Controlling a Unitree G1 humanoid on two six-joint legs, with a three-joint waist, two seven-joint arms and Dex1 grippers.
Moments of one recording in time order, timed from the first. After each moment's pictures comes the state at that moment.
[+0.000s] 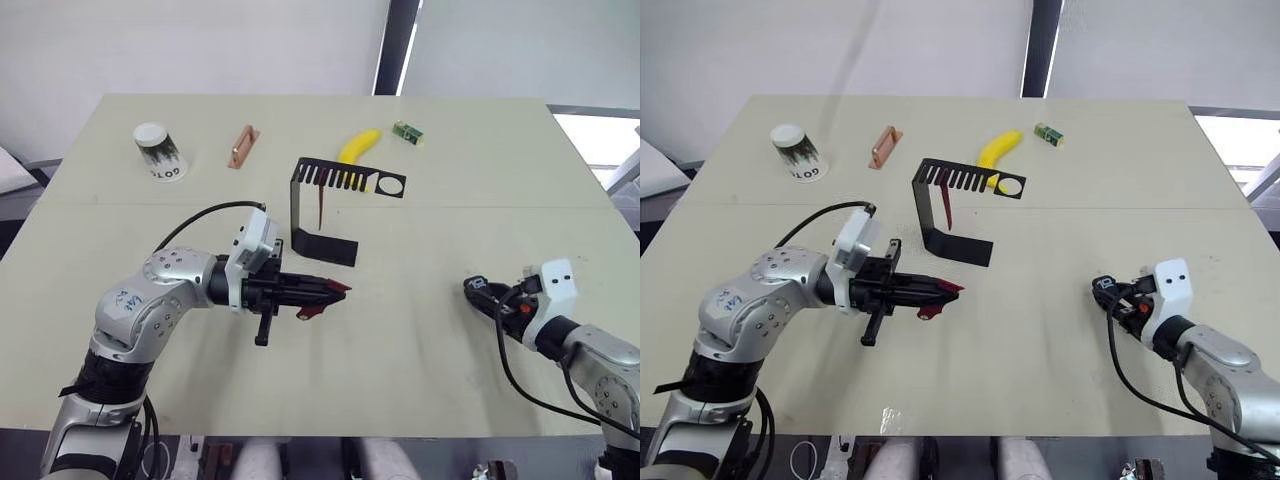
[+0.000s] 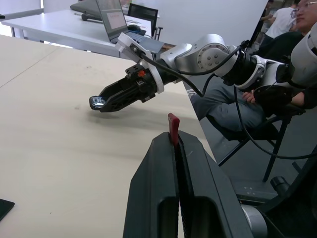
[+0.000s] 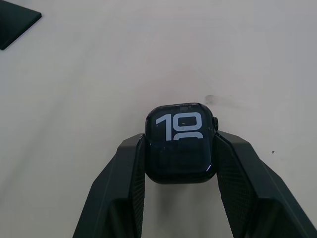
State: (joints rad) left arm -0.52 0.60 -0.08 -0.33 -0.72 0.71 -1.07; right arm 0.00 -0.65 -0.36 -0.33 0.52 0.77 0.53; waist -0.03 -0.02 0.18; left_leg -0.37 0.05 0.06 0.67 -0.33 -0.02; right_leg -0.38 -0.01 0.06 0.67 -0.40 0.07
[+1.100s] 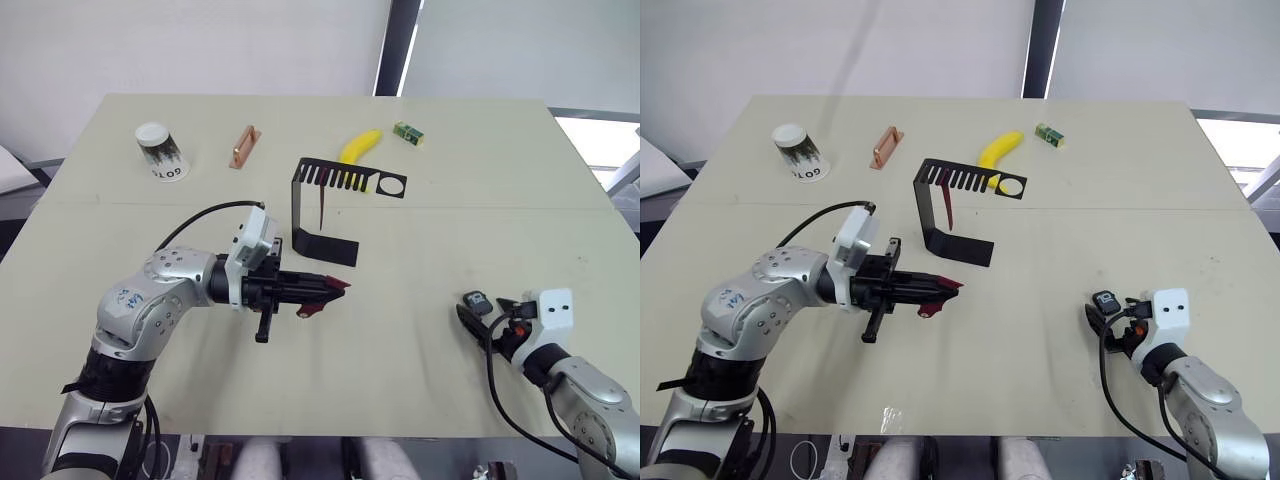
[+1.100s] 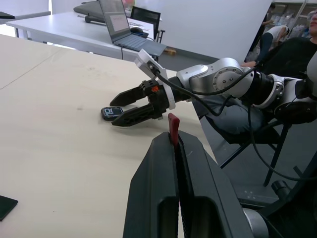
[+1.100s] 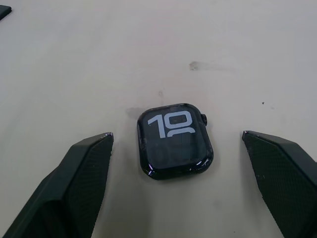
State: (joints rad) left arm -0.53 0.59 -0.08 -0.31 -0.72 0.71 -1.07; right arm 0.14 -0.46 -0.36 -0.37 0.42 0.59 0.39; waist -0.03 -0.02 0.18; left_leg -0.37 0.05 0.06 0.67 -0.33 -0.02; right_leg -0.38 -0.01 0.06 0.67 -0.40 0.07
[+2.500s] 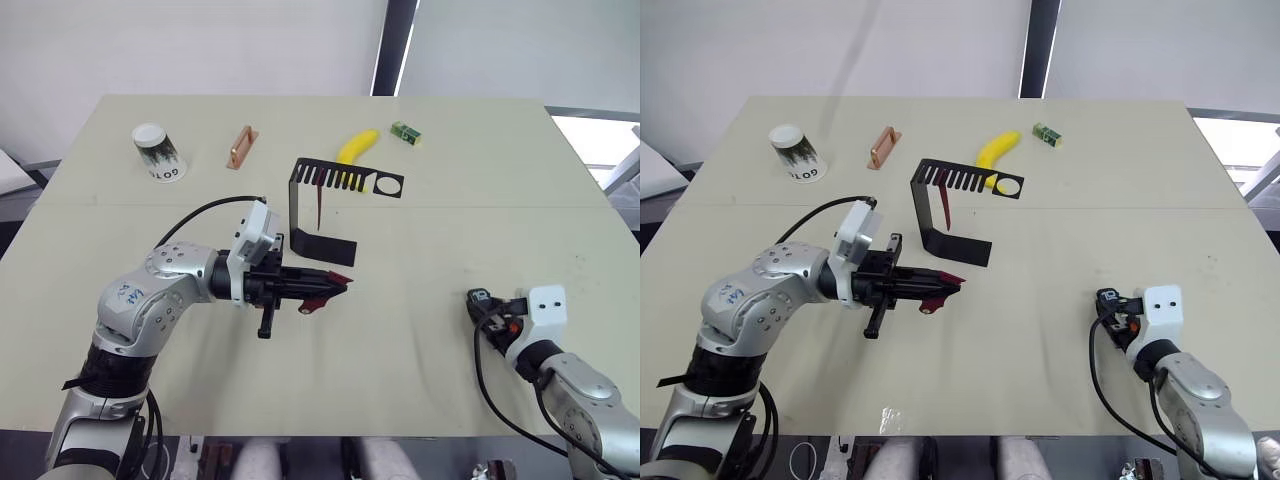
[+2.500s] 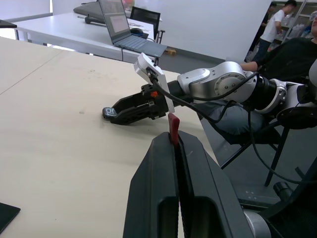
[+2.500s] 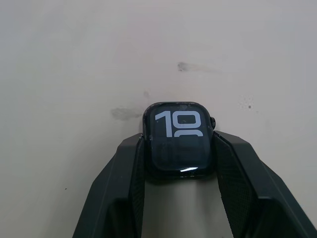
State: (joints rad) left arm -0.55 0.59 -0.08 -0.31 -0.72 0.72 -1.06; right arm 0.12 -0.48 -0.31 -0.43 0.37 0.64 0.36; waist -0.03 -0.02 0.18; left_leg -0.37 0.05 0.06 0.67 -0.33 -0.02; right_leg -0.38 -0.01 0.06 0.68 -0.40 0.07
